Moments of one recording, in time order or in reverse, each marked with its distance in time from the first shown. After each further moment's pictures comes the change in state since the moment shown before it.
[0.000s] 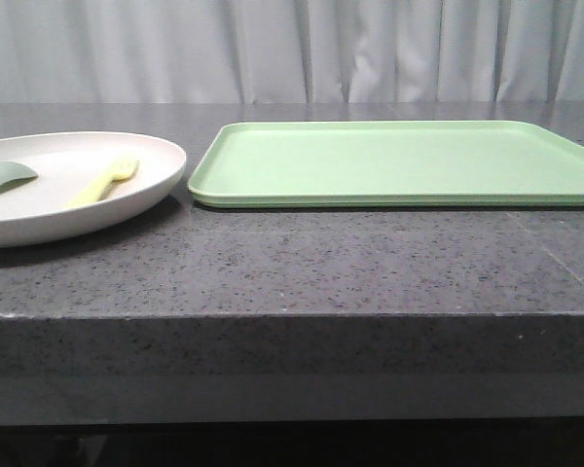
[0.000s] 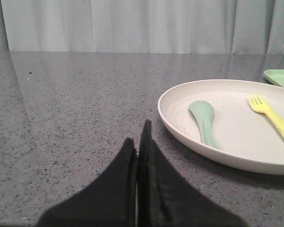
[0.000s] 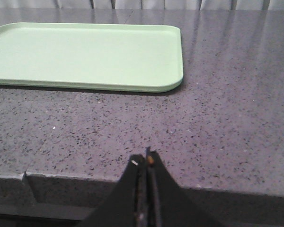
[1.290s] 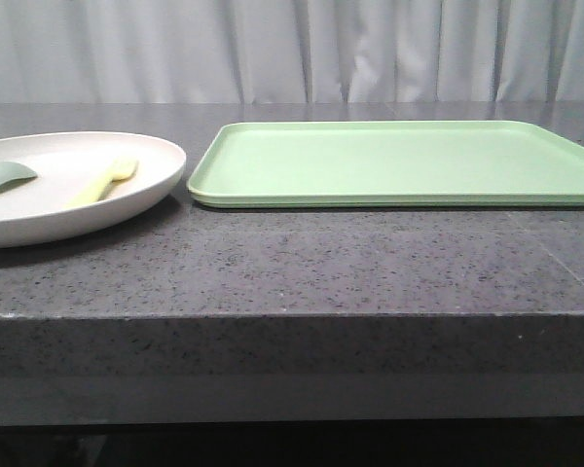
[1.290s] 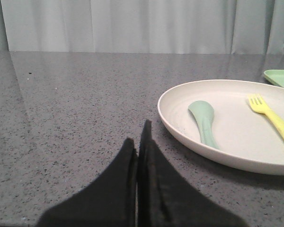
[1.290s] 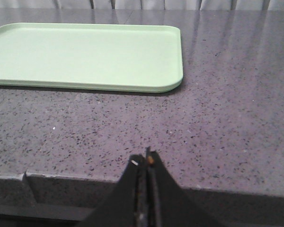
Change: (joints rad) left arm 0.000 0.000 0.000 -0.002 -0.002 0.000; right arm 0.000 0.000 0.000 0.002 -0.006 0.000
